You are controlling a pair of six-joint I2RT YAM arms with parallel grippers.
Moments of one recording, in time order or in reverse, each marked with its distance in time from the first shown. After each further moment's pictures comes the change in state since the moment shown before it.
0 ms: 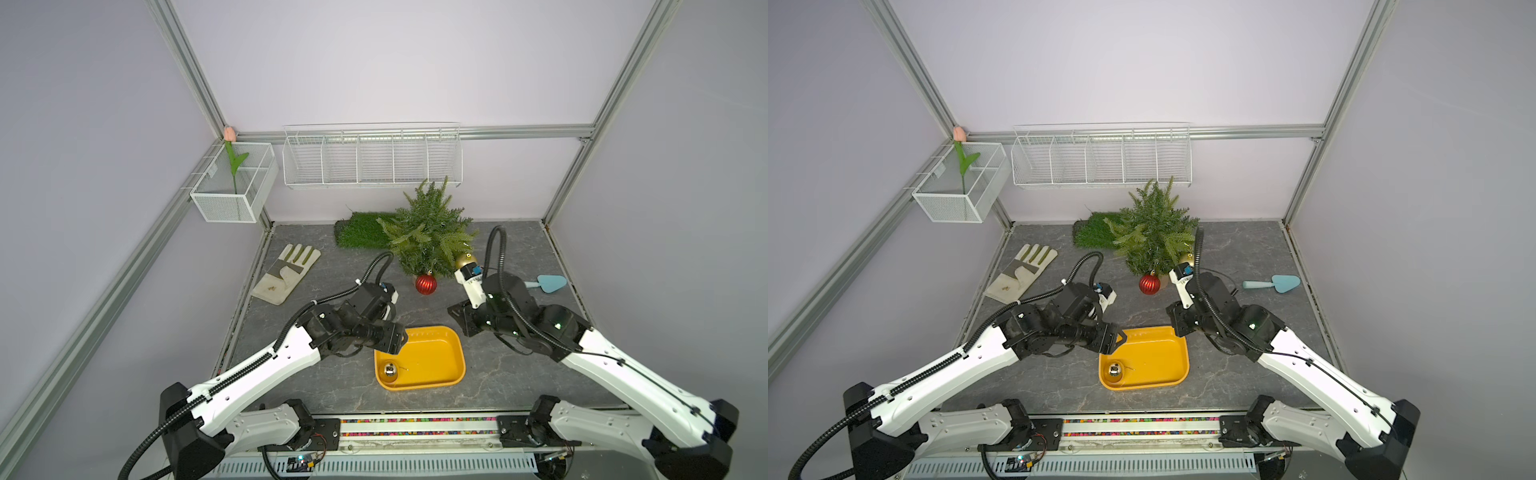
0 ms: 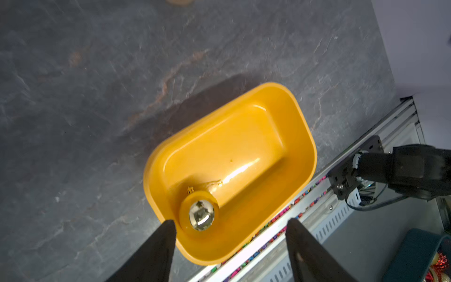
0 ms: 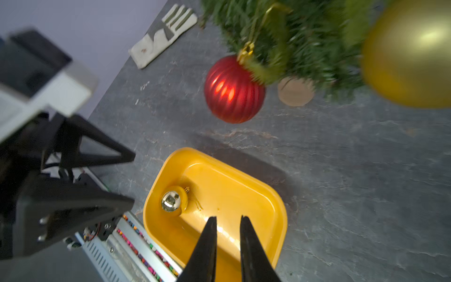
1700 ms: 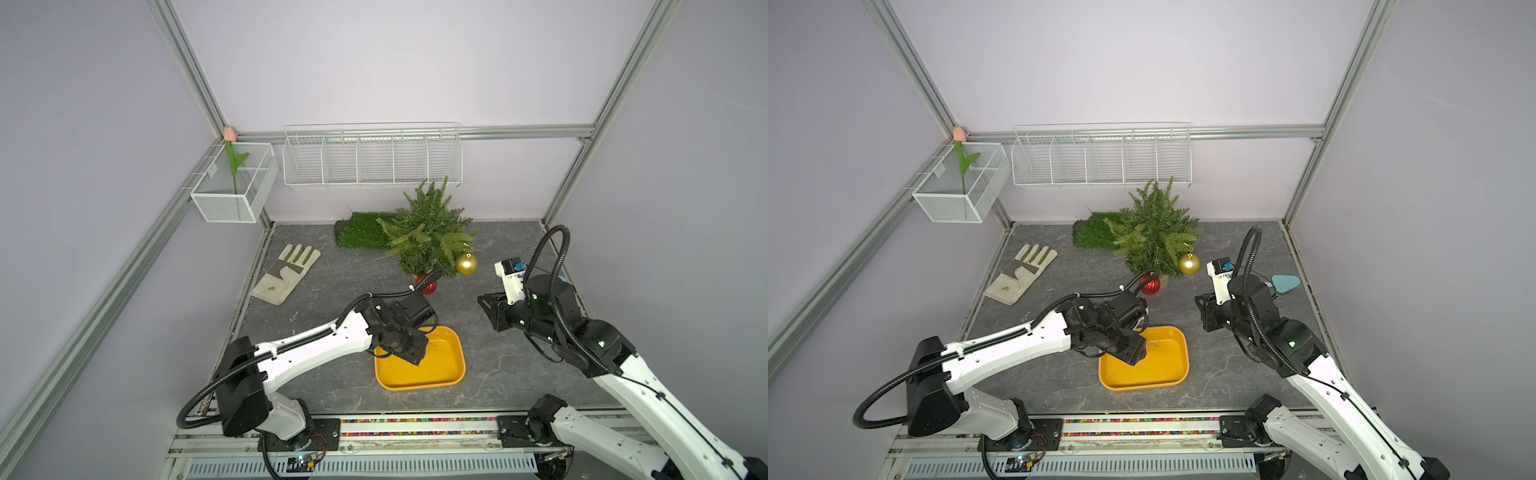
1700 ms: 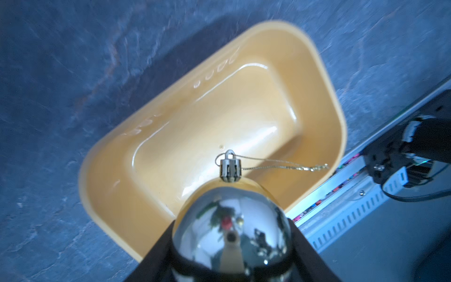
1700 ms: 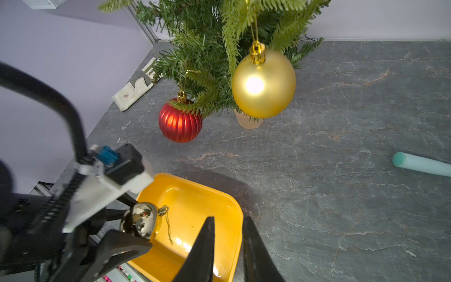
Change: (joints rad) left arm -0.126 0.279 0.196 -0.076 -0.074 0.036; right arm -0.163 -0.166 -0.030 -0.020 -0.013 -0.064
